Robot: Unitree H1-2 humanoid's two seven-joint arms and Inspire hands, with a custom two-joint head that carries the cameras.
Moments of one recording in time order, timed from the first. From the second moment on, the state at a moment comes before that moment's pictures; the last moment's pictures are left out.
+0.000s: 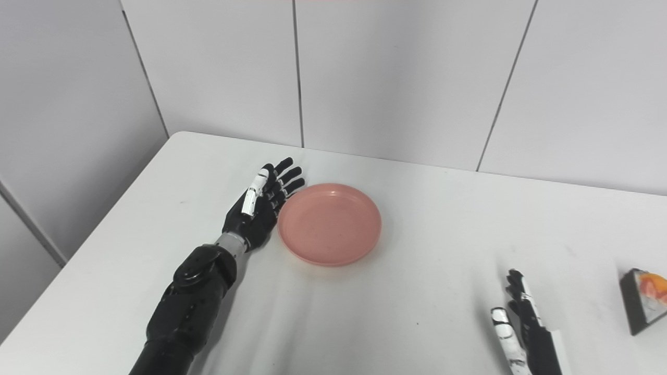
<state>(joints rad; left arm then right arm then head) -0.50 0.15 0.12 0.40 -0.37 0.14 -0.21 0.01 -0.15 0.05 -0.10 -0.20 -0.07 0.03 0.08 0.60</state>
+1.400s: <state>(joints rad) -0.42 0.09 -0.04 0.26 -0.35 0.22 -0.29 -0.02 -0.10 0.11 -0.17 -0.30 0.06 0.02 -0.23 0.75</state>
